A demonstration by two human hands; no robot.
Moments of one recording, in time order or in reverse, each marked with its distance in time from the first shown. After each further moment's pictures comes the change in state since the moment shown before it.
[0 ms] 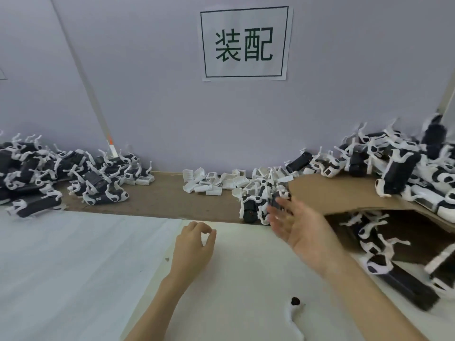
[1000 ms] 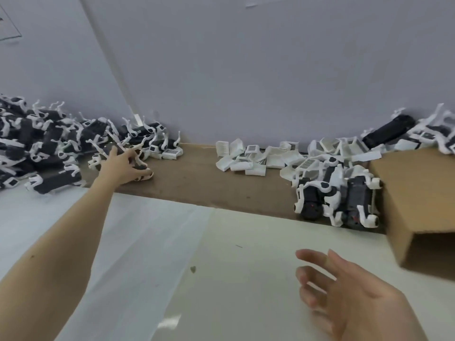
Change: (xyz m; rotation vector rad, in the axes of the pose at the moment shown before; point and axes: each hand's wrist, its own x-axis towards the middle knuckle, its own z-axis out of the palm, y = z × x) left_hand 0.241 -0.251 -0.164 0.624 -0.005 -0.393; right_hand 0.038 0.091 -0.008 0.062 -0.180 0.358
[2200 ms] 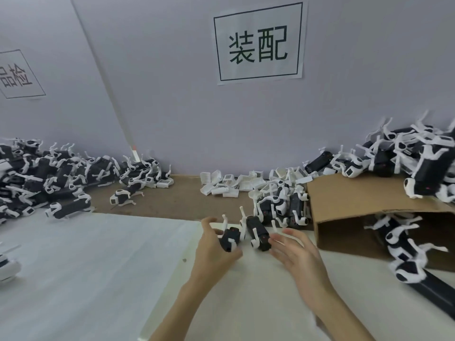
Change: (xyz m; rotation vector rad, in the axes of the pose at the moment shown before) left_hand -0.356 0.200 0.003 -0.900 -0.107 0.292; right_hand -0.027 -0.001 -0.022 -0.313 0.338 -0.537
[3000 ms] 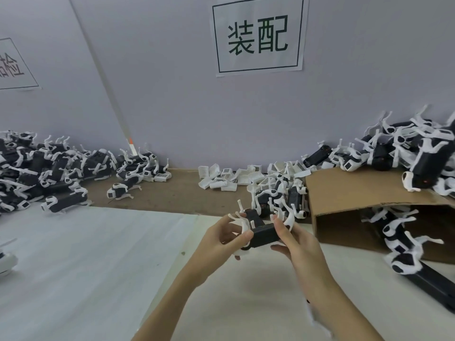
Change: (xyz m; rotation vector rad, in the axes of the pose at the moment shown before) left_hand -0.017 0.035 -0.021 -0.418 -0.353 0.031; right_hand -0.022 -0.023 0.022 -0.291 -0.045 -0.151
